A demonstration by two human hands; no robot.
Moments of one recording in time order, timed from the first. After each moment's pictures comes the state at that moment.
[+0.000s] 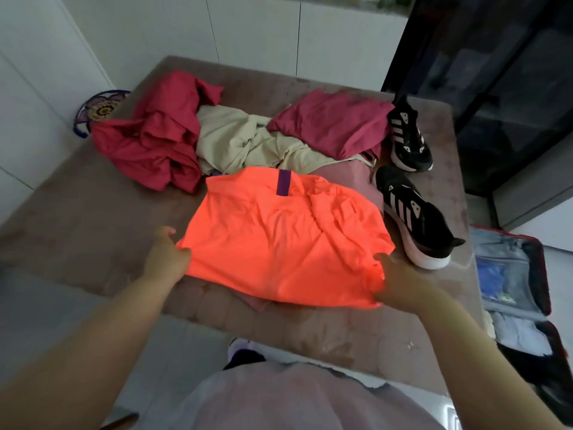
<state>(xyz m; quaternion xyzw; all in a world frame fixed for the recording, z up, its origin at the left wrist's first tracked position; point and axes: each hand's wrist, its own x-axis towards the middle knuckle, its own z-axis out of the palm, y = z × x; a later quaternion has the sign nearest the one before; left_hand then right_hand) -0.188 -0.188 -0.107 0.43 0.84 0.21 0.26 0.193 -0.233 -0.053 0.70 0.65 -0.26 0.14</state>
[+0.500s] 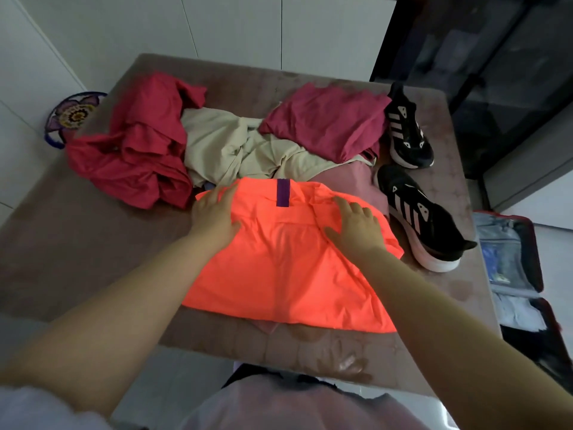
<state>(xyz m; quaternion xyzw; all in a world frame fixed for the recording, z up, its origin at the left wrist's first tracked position) -0.136 -0.085 -0.091 0.74 0.66 0.03 0.12 0.125 -0.134 -0.084 0.74 0.66 -0.14 -0.05</state>
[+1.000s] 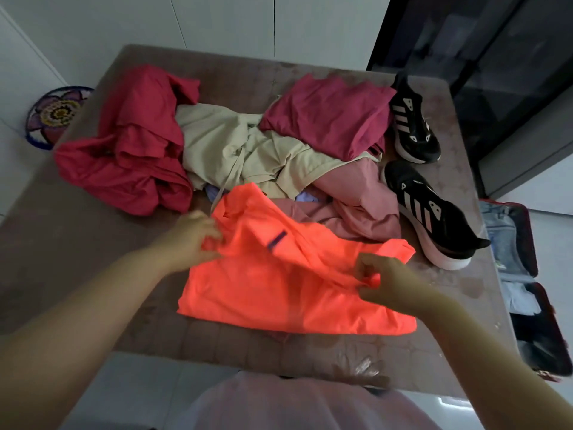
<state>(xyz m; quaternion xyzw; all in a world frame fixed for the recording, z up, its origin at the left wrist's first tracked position) -0.211 -0.084 -0.088 0.89 0.41 0.06 0.16 0.151 -0.201 -0.072 0.59 0.69 -0.40 -0.15</state>
